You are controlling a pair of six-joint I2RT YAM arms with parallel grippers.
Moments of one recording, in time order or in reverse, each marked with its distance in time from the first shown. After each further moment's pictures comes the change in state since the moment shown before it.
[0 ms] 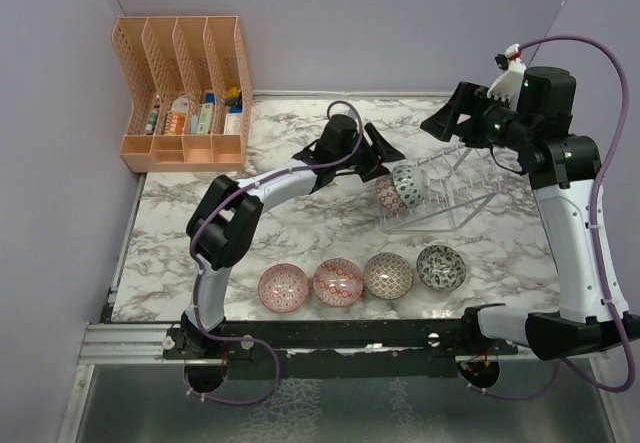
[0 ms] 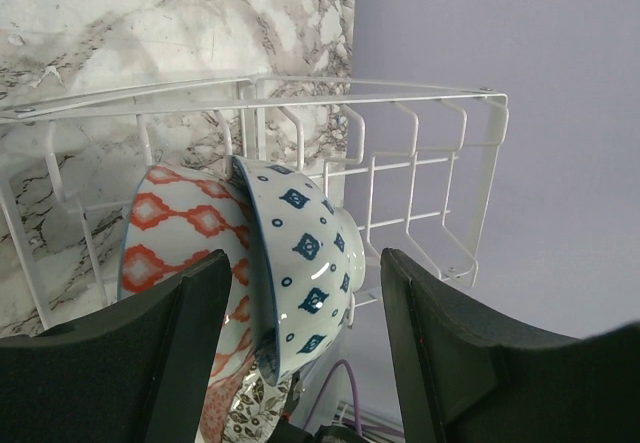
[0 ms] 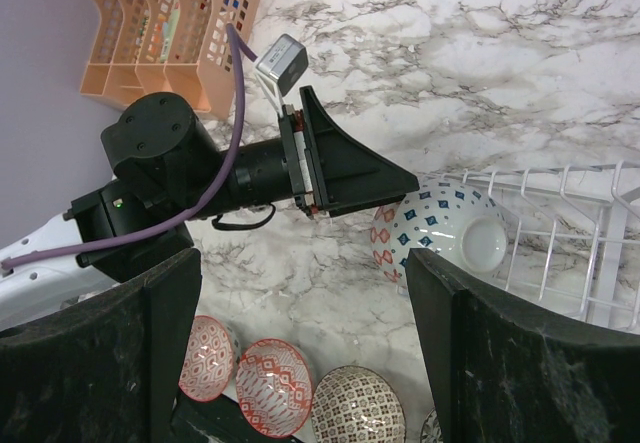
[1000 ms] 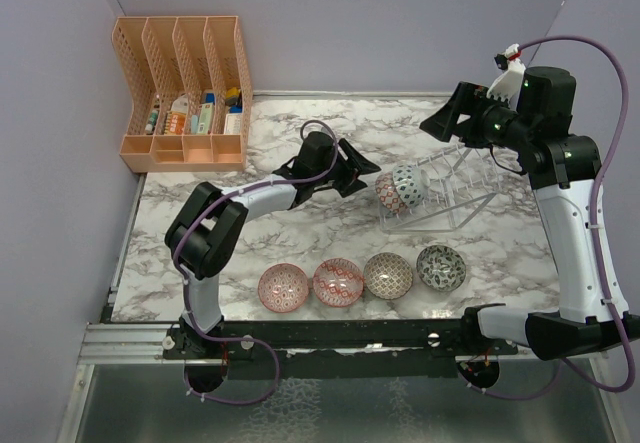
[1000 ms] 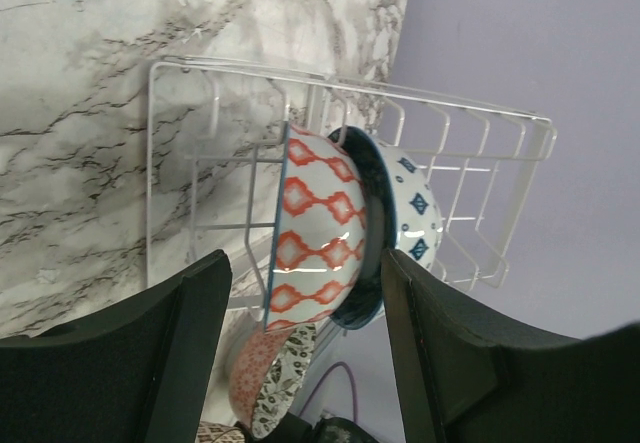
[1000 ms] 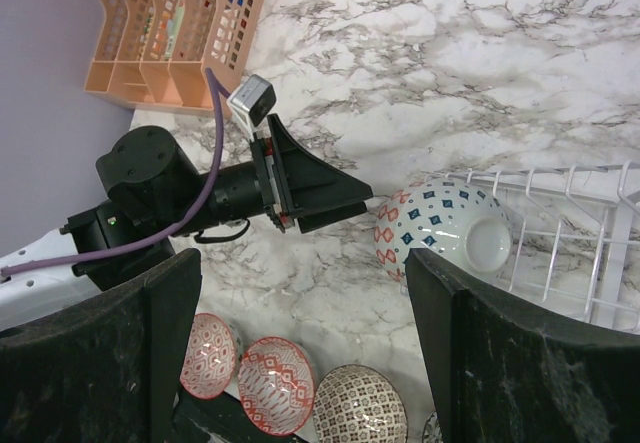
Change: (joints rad) left arm 0.055 -0.139 -0.298 0.094 -0.030 -0.076; right arm 0.000 0.000 0.000 0.000 -0.010 0.000
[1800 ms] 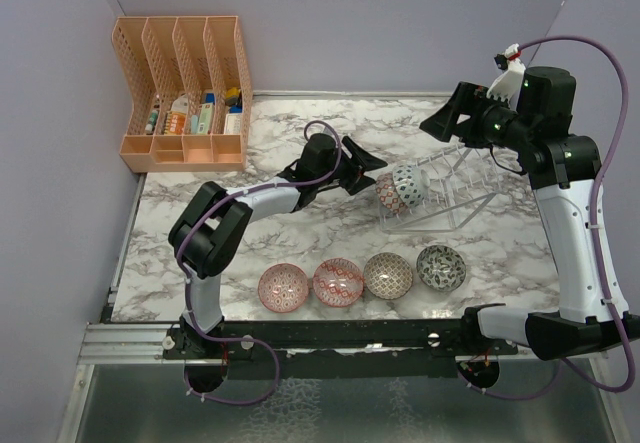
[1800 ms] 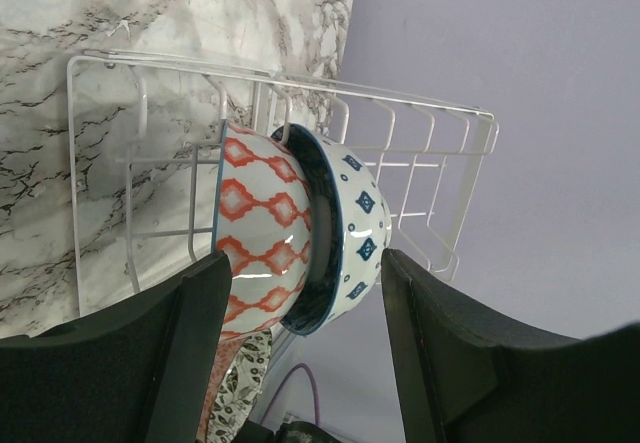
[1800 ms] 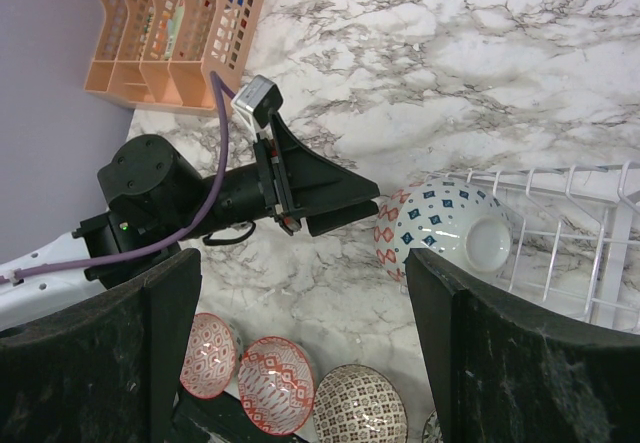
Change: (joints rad) left arm -0.022 0.019 -0.014 0.142 0.003 -0.106; right arm 0.000 0.000 0.000 0.000 -0.001 0.000
